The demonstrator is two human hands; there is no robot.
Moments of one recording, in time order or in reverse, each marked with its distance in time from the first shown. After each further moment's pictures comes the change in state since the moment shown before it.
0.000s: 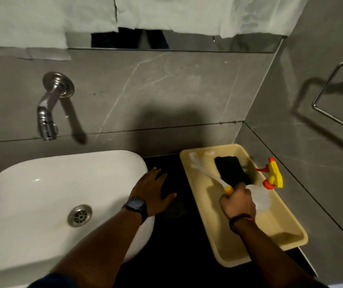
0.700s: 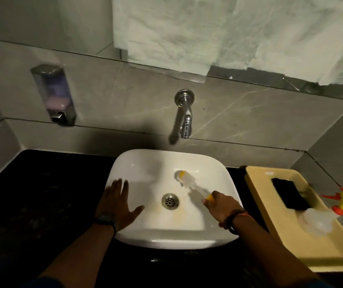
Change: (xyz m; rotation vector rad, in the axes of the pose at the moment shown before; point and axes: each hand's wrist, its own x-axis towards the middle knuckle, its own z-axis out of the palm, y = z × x) left_hand -0.229 -0.267 -0.133 0.150 0.003 -0.480; right_hand -0.200 -0.221 0.075 -0.345 -0.485 -0.400
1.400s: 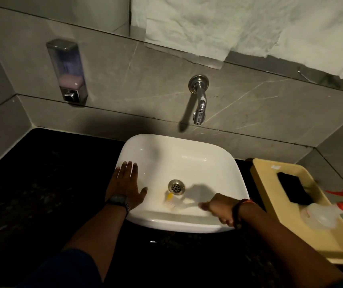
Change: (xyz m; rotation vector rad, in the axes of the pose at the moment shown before) left_hand 0.000 -0.003 0.015 0.063 0.108 0.020; right_hand -0.021 -0.023 0.014 0.078 -0.407 0.182
